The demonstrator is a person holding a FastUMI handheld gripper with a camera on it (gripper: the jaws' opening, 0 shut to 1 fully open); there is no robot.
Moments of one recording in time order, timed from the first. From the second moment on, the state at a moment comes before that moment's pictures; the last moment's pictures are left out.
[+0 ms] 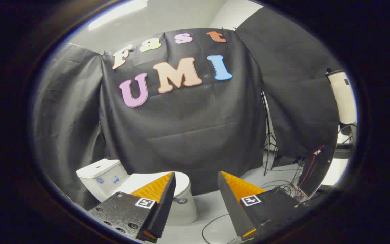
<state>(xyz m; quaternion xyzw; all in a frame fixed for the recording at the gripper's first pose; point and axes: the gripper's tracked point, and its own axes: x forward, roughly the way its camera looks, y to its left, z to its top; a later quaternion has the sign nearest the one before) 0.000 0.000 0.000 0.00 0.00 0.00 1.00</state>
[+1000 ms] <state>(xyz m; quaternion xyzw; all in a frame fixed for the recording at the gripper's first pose) 0.001 -0.010 -0.015 0.04 0.02 -0.01 1.00</state>
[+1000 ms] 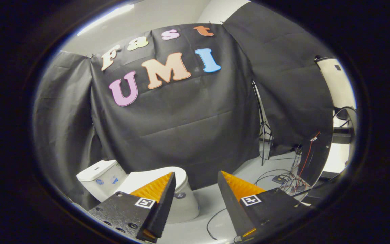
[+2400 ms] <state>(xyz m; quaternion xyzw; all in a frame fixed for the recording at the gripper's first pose) 0.083 0.002 -0.078 0.23 0.07 0.07 0.97</state>
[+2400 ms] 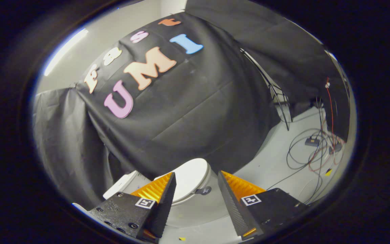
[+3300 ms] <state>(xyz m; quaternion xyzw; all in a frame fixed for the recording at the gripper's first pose) 0.211 0.100 -0.198 0.46 0.08 0.08 0.88</state>
